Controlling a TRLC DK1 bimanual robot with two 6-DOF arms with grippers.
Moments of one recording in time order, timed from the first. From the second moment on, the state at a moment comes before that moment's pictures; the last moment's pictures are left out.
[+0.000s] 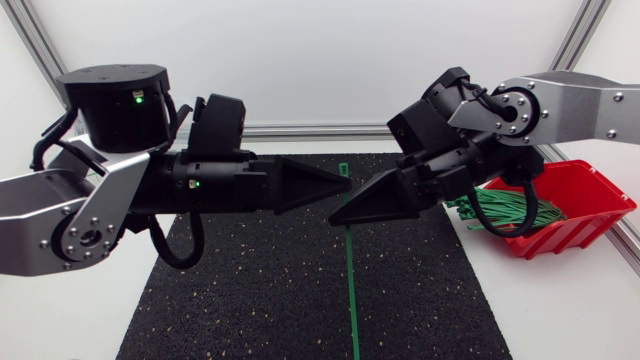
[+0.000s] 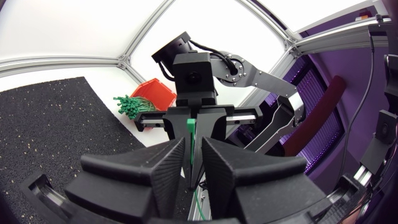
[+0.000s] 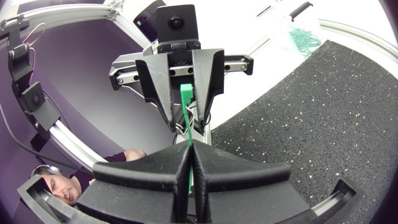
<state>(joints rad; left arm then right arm) -0.60 1.34 0.78 0.36 0.87 -0.55 0.38 1.56 1.13 -0.87 -1.33 -0.47</state>
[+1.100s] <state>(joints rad) -0.60 1.34 0.78 0.36 0.87 -0.58 0.40 1.56 1.12 -0.84 -1.32 -0.47</state>
